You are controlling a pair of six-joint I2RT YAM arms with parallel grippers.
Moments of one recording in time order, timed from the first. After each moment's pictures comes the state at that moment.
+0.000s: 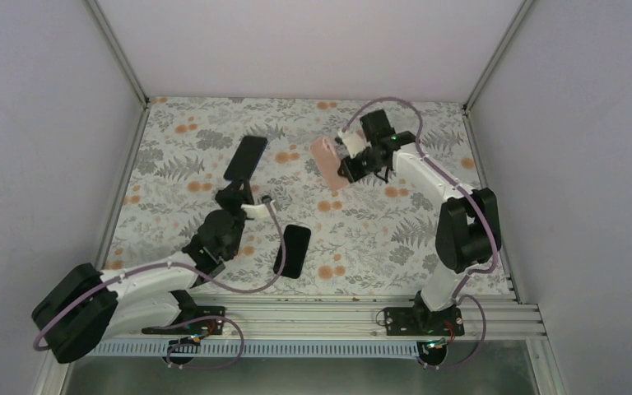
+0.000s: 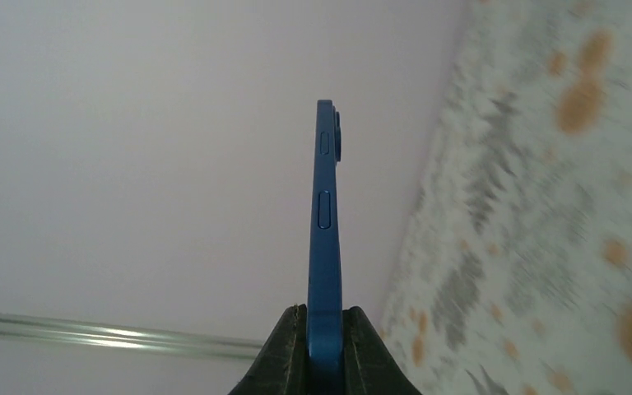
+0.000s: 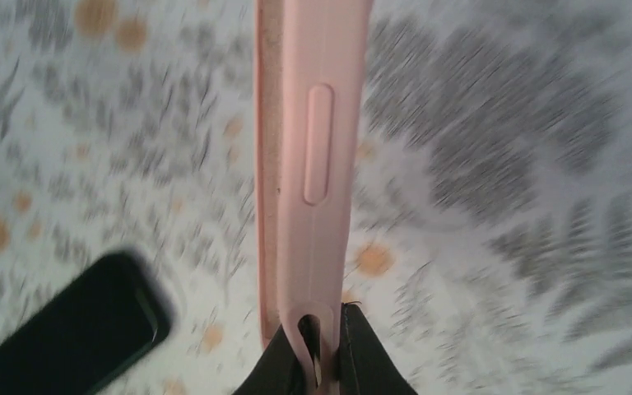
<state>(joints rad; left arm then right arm) -0.79 1.10 0.33 0.82 -0.67 1.35 0.38 1.74 1.41 -0.72 -0.35 -0.17</state>
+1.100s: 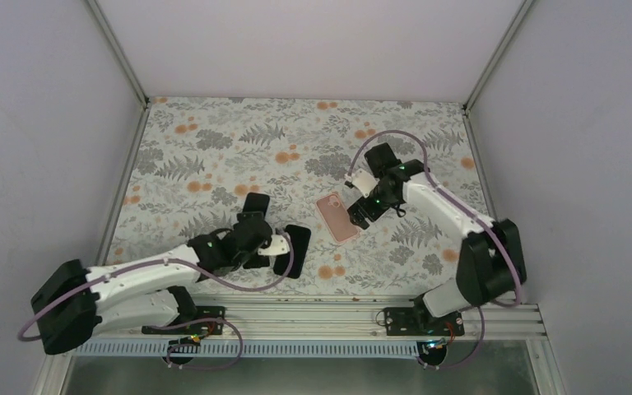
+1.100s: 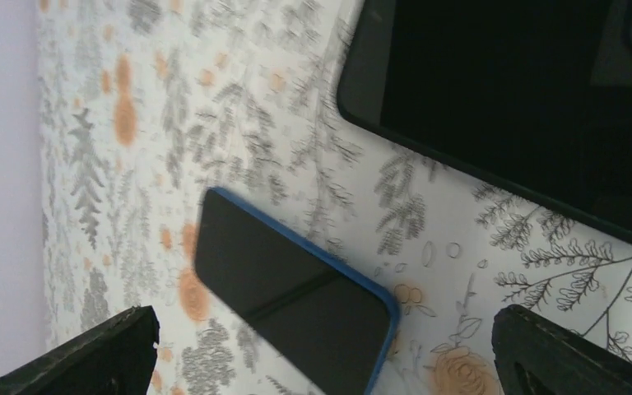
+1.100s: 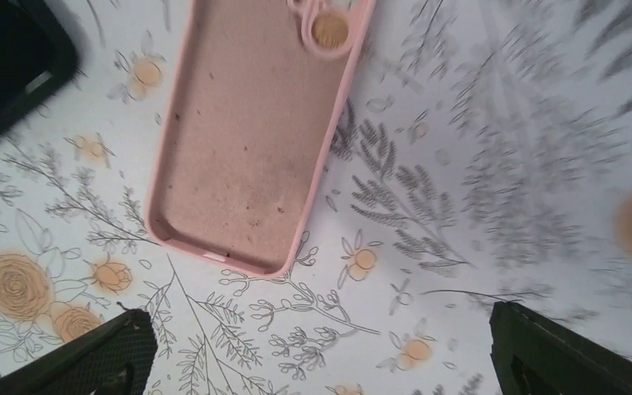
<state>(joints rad) -0.98 1.09 0.47 -0.29 -0.43 0.68 0.43 1.55 1.09 -0.90 -0.15 -0.33</state>
